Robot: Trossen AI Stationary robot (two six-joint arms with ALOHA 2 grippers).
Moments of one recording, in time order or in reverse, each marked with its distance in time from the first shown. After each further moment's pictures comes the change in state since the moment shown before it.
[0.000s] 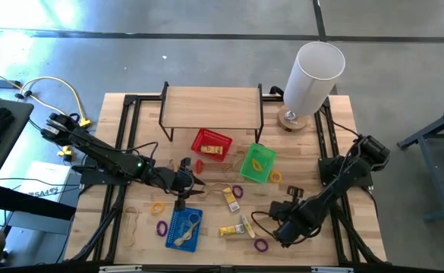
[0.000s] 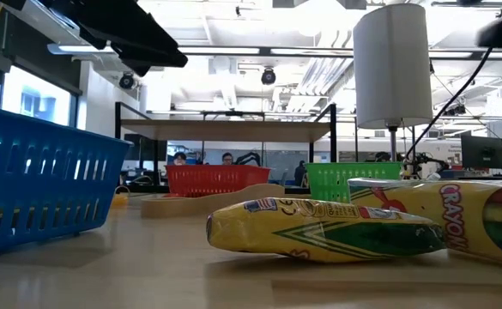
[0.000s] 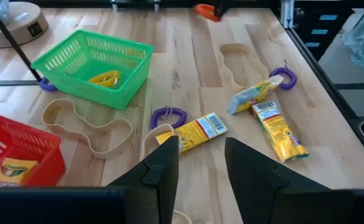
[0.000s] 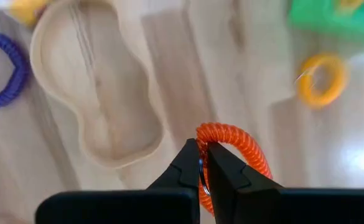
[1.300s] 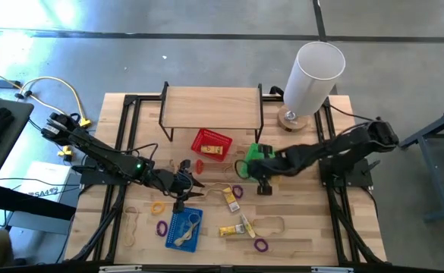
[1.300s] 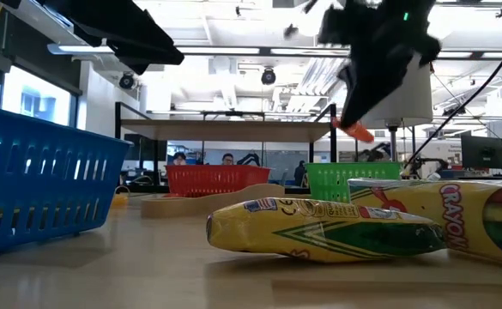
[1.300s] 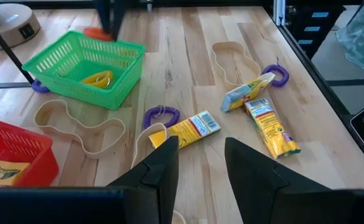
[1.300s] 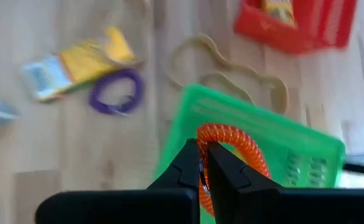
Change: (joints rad) left arm -0.020 0.000 0.000 0.000 0.000 0.003; right arm -0.570 -0.201 -0.211 0.499 -0.042 -0.783
